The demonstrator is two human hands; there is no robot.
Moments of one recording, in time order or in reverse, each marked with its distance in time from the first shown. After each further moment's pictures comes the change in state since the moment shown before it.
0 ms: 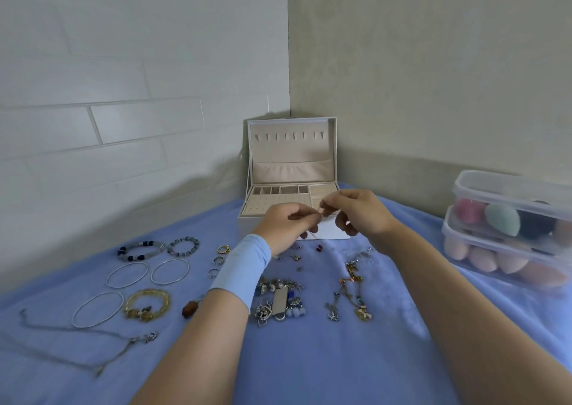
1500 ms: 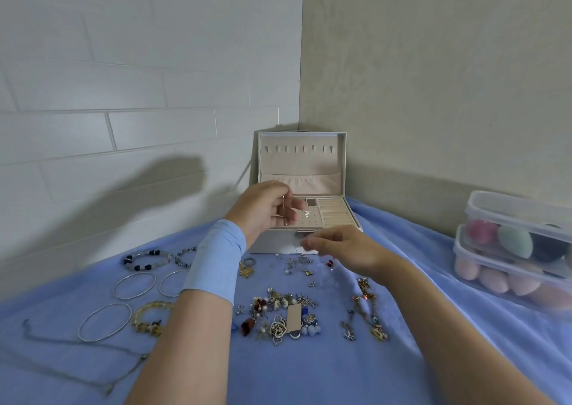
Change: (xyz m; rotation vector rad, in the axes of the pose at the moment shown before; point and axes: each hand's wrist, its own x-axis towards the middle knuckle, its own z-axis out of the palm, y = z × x) left_hand -0.005 0.044 -0.064 -0.477 0.046 -0.087; right_hand -0.003 0.009 0.035 -0.211 -0.239 0.012
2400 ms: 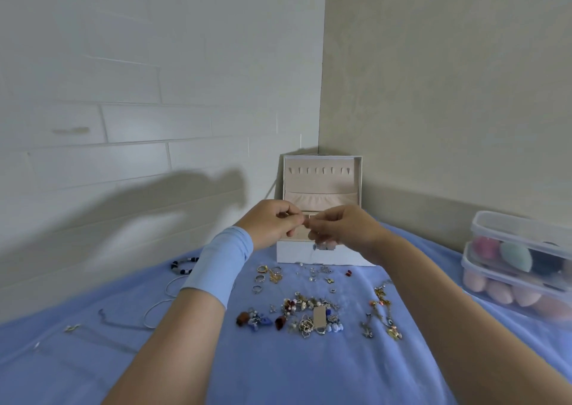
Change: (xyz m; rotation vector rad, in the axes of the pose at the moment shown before) left_hand -0.055 0.037 -0.034 0.723 -0.030 0.137; right_hand -0.006 -0.089 0.011 0.124 0.039 -0.039
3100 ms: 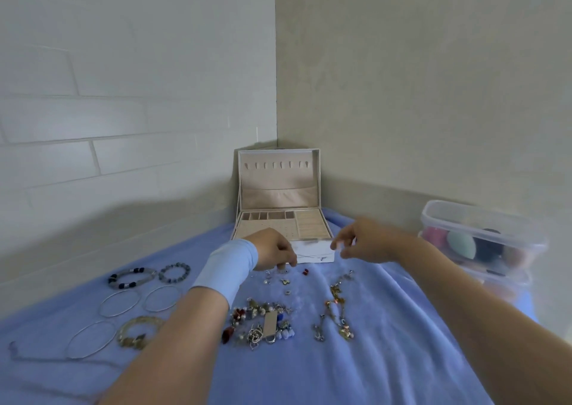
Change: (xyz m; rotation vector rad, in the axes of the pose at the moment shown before) left_hand 0.061 -0.008 0.084 0.415 -0.384 -0.136; right_hand -0.012 0.071 -0.109 -0.820 -0.061 0.143
